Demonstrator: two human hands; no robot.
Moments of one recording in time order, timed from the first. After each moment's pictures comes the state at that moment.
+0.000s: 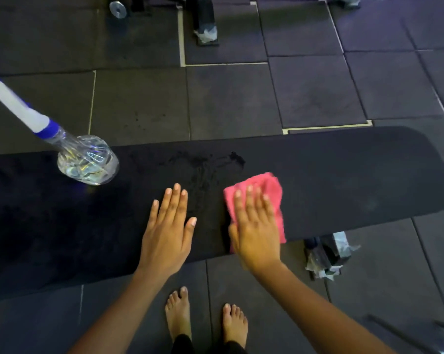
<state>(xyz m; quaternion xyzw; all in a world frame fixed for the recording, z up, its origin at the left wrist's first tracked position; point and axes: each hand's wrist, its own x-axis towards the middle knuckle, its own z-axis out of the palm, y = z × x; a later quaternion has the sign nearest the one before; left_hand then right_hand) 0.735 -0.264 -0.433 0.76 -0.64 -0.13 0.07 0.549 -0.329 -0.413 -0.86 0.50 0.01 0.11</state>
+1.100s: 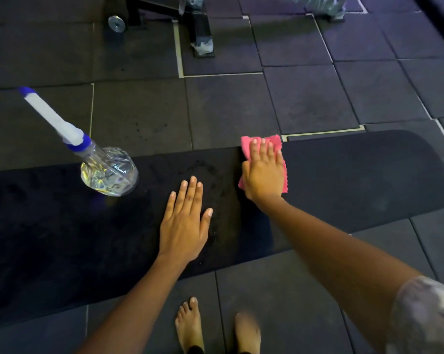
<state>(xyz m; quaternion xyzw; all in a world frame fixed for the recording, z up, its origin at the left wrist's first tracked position) 0.766 -0.293 -0.439 0.74 -0.65 -0.12 0.06 0.614 -0.442 -0.425 -0.79 0.61 0.02 0.07</state>
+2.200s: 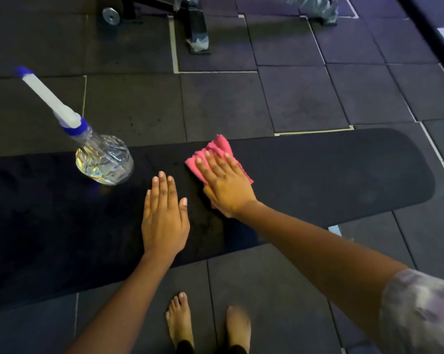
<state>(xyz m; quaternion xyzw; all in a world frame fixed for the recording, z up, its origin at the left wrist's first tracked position) 0.774 -0.277 -0.439 0.81 -0.57 -0.10 0.12 0.638 -0.401 -0.429 -0.91 0.40 0.03 0.09</state>
